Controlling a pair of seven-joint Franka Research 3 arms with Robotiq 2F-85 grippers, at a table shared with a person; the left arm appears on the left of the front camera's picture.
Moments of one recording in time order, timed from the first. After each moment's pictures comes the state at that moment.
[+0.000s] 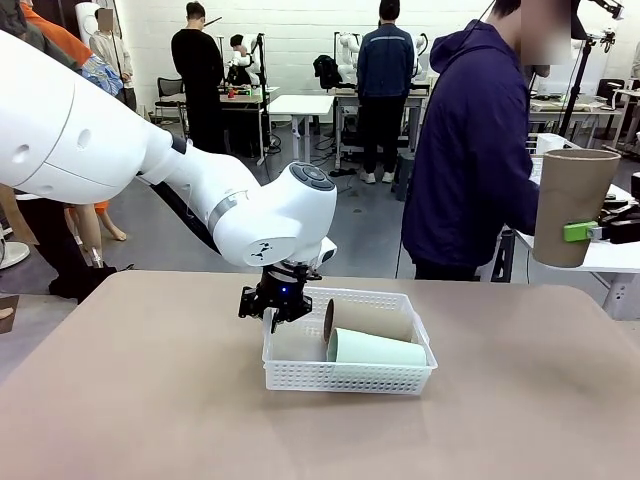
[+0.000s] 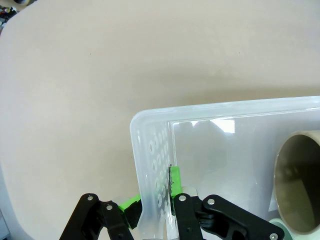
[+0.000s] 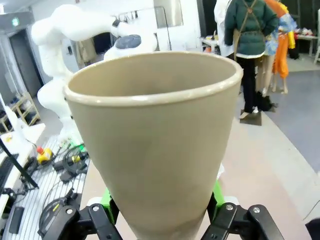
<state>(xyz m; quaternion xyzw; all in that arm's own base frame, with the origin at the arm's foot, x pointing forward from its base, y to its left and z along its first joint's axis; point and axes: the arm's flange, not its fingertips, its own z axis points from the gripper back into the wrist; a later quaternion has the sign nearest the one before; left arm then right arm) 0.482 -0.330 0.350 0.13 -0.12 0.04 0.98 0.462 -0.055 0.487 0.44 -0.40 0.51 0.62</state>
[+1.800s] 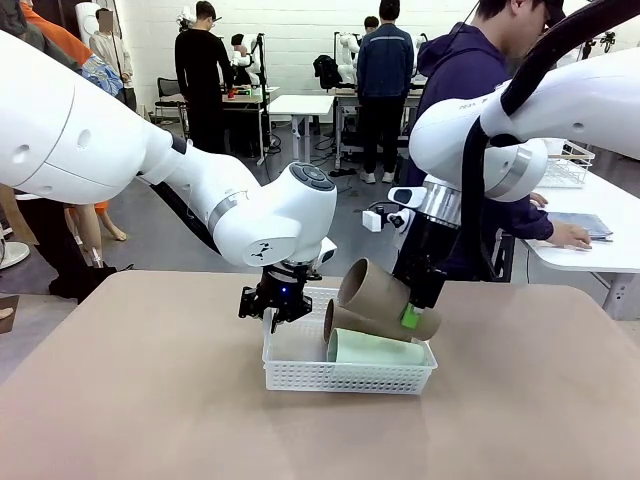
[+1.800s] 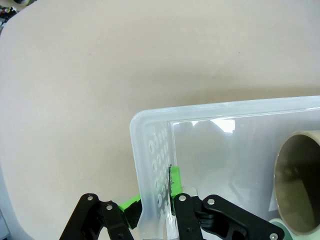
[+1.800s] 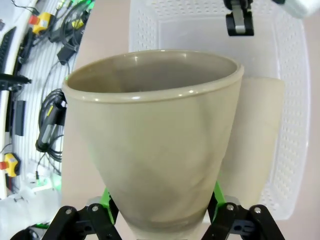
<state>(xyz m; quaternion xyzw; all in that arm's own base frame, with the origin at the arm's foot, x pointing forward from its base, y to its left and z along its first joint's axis) 0.482 -0.330 0.350 0.13 -0.12 0.04 0.98 0.505 0.263 0.419 0.22 -0.01 0.73 0.65</state>
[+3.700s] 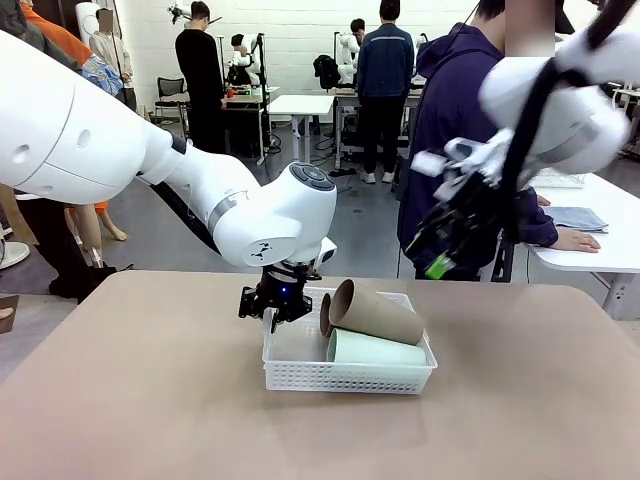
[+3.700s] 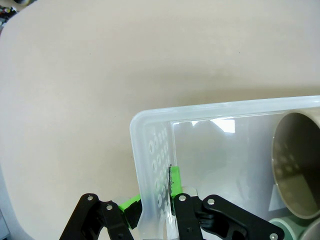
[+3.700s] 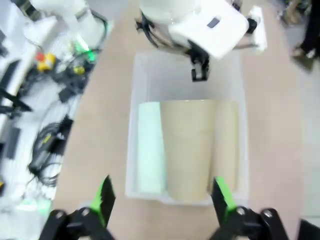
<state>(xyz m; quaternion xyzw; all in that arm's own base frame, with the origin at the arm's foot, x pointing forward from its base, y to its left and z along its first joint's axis) 0.482 -0.330 0.350 0.13 -0.12 0.04 0.98 0.518 0.158 0.488 0.31 -0.19 0.70 0.61</state>
